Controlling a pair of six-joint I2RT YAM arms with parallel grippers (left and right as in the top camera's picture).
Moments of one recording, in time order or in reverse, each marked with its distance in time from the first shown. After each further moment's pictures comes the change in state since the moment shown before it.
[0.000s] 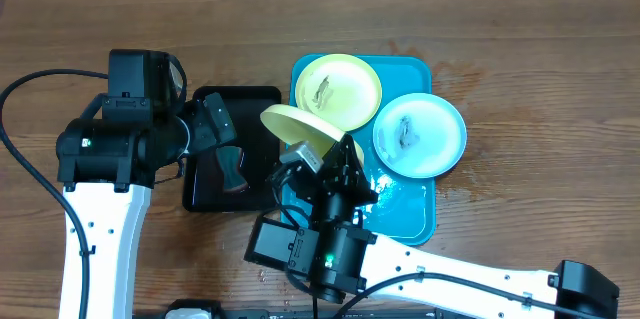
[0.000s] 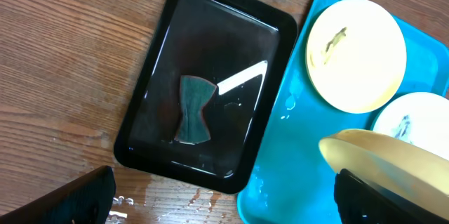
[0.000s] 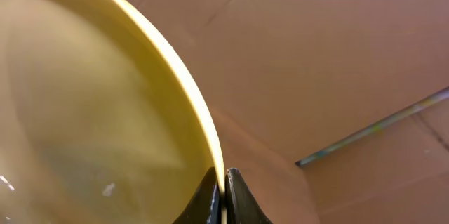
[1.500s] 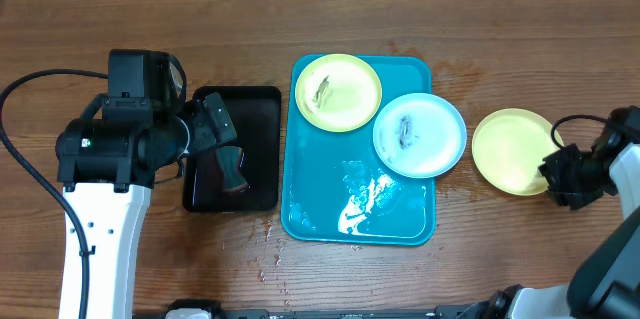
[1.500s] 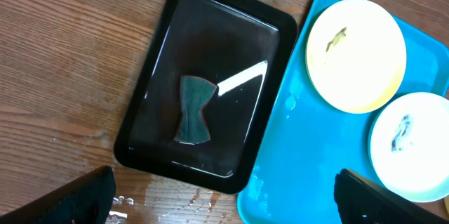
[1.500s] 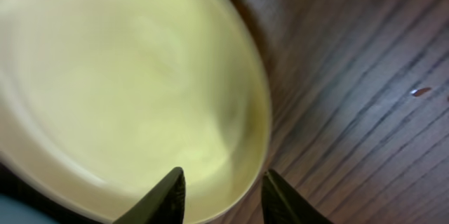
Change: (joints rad) left arm 0.000 0.000 0.000 0.000 0.000 0.000; right arm -1.827 -0.014 -0.348 0.125 -1.588 0.068
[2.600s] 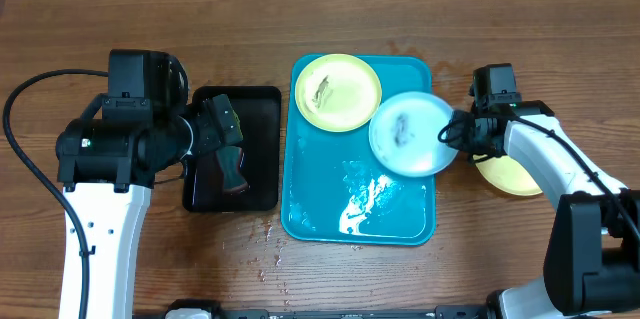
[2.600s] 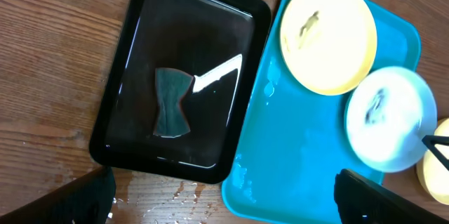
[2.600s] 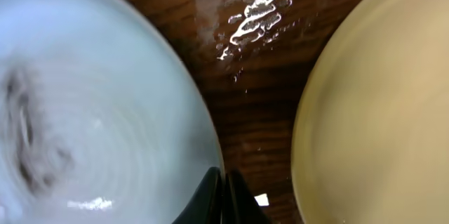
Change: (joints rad) left arm 0.000 0.000 0.000 -0.001 0.091 0.030; right arm 0.599 0.085 0.035 0.249 0.143 -0.211
